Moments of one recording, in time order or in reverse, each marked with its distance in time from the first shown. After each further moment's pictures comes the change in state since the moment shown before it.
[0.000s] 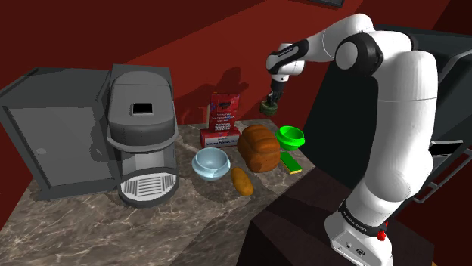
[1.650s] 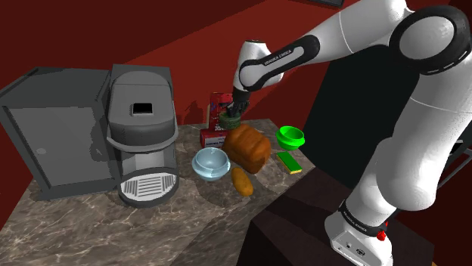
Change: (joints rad) arm 0.401 -0.331 0.160 -0.426 -0.141 0.234 0.603
